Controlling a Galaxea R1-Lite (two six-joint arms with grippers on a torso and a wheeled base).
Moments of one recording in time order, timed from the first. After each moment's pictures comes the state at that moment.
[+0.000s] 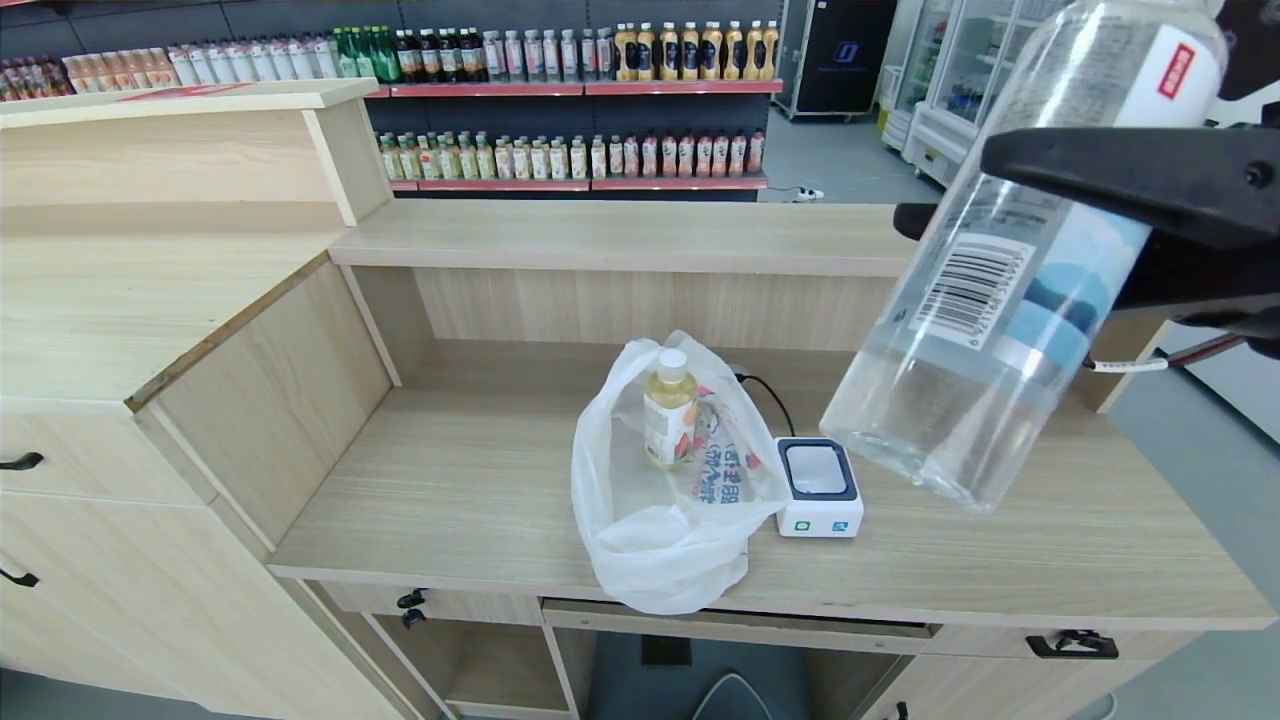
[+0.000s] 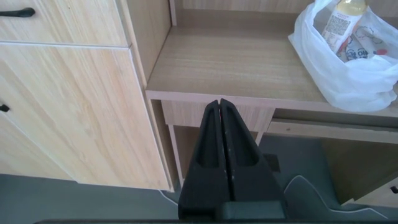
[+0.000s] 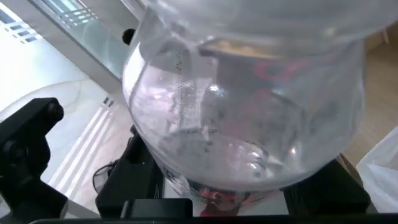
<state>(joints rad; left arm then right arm) 0.00 0.00 0.00 0.00 0.01 0.00 0.47 1.35 -0.99 -0.60 0.93 0.63</state>
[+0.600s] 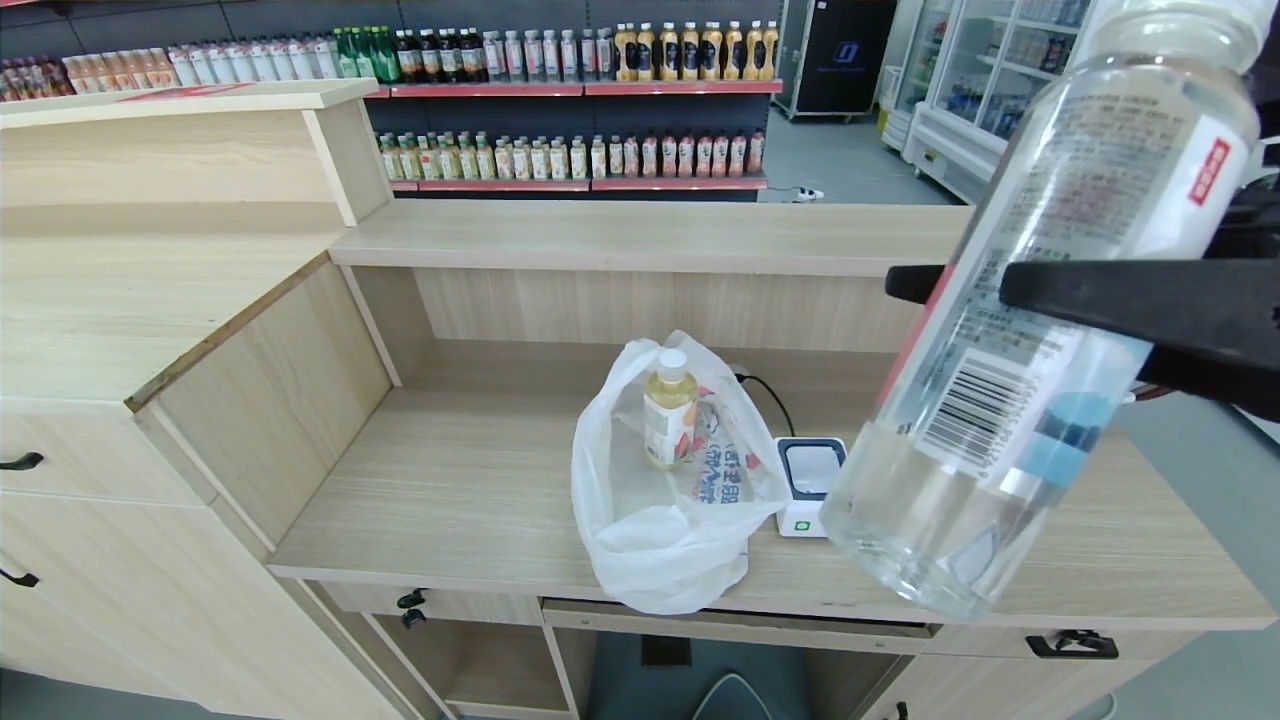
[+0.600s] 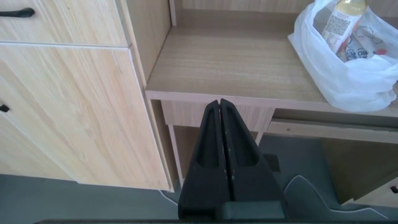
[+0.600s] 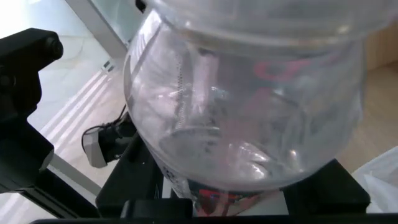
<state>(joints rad) 0.00 0.00 0.00 0.00 0.01 0.00 0.49 1.36 -0.90 -0.68 1.06 0.46</state>
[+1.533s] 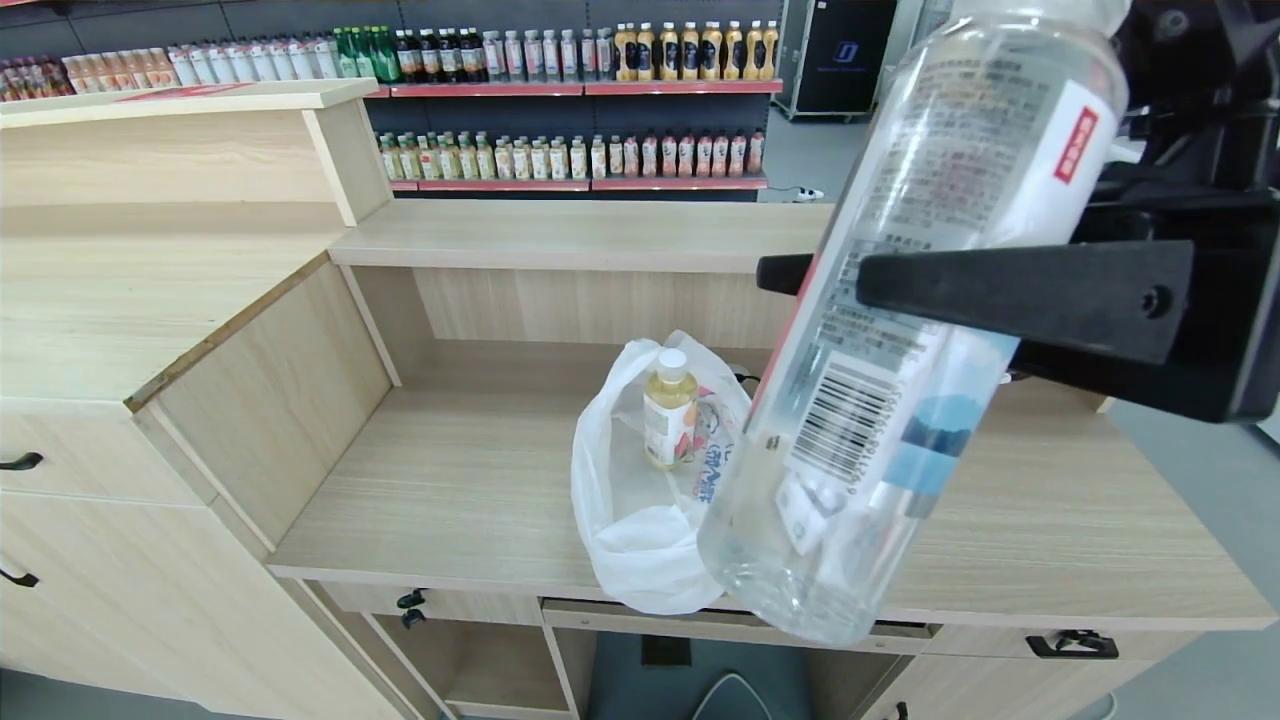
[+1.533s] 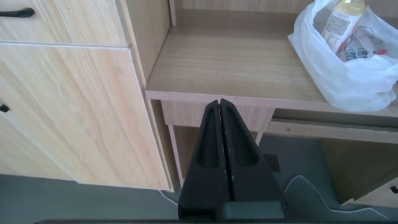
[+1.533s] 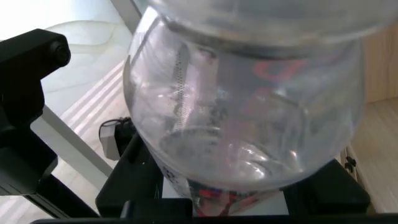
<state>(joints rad) 0.00 0.00 0.00 0.00 0.01 0.00 0.65 1.49 -1.01 -0.74 1.06 0.45</state>
